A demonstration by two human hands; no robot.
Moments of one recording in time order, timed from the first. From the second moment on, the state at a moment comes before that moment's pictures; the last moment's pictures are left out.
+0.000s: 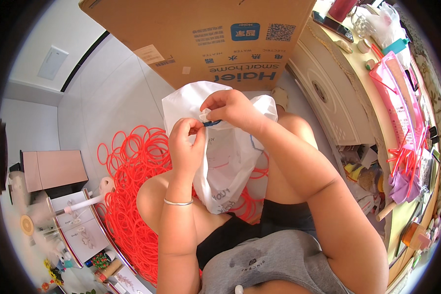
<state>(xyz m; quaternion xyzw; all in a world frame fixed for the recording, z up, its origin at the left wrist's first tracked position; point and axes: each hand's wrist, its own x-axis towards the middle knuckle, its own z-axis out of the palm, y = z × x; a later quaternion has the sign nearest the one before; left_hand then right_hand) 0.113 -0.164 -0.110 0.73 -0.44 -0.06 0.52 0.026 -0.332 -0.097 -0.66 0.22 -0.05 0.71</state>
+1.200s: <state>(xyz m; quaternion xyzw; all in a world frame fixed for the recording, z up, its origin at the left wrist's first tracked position) 0.106 -0.151 -0.101 0.72 -0.32 -0.12 0.60 0.022 -0.332 -0.099 -0.70 0.20 -0.07 0.68</state>
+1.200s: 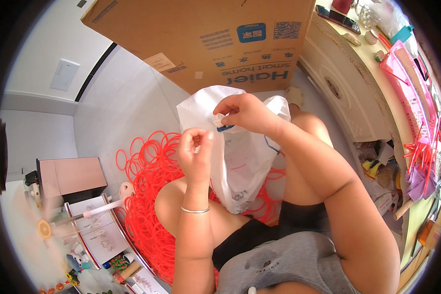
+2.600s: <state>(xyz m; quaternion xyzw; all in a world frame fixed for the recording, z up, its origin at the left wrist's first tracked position) 0.102 -0.156 -0.109 0.78 -0.40 -0.06 0.48 0.020 -0.316 -0.090 -0.92 0.00 -0.35 0.16</state>
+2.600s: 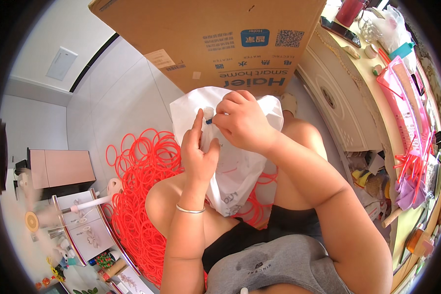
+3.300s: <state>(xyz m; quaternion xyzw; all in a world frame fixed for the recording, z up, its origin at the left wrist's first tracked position) 0.105 -0.153 -0.104 0.78 -0.36 -0.12 0.49 0.032 -0.313 -0.105 -0.91 0.03 -0.33 0.23</state>
